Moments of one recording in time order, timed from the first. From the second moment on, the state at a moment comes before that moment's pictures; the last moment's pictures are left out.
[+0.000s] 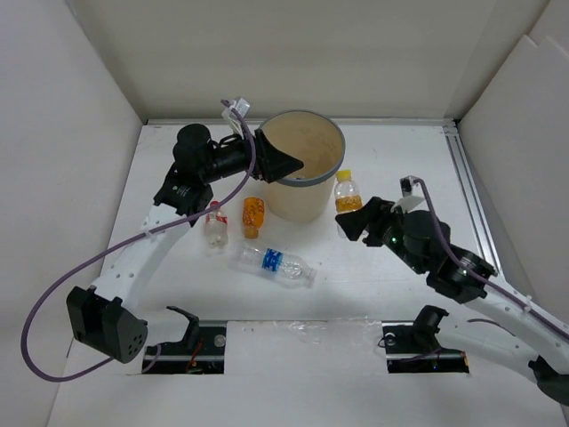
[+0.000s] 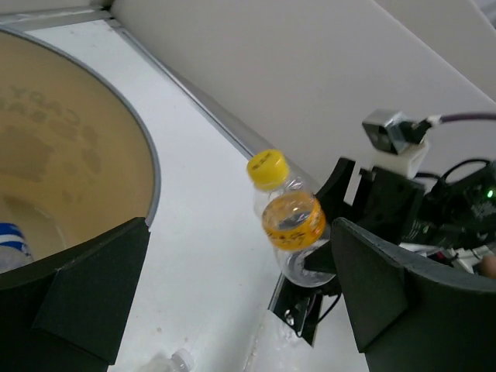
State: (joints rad) left arm -0.42 1.24 1.22 0.01 0.70 -0.63; right arm 0.88 0.76 0.84 -0.41 0.36 0.79
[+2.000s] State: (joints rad) left arm -0.42 1.68 1.60 0.16 0.52 -0.60; right arm 0.86 1.02 1.02 -0.34 0.08 0.25
